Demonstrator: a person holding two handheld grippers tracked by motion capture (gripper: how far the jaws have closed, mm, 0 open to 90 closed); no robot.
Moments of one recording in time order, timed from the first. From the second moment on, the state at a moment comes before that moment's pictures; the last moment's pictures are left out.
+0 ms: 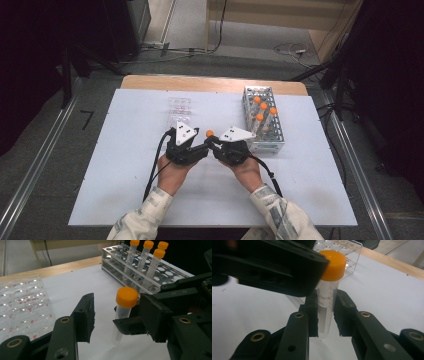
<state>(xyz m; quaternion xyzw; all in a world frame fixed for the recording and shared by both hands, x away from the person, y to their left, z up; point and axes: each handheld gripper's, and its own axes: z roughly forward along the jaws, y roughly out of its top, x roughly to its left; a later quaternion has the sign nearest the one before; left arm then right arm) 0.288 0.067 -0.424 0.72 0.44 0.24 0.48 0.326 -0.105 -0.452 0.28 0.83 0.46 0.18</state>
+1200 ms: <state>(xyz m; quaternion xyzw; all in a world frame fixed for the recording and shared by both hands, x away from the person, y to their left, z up) 0.336 0.079 -0.415 0.70 0.48 0.23 0.48 0.318 -0.170 -0.438 0.33 0.81 0.45 0.18</state>
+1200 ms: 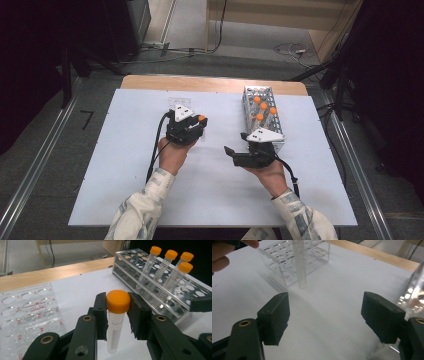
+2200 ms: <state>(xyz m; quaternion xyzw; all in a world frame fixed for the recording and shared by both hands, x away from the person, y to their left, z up) 0.371 0.100 -0.394 0.69 0.50 0.24 0.48 0.310 -0.225 -0.440 0.37 0.79 0.44 0.20</state>
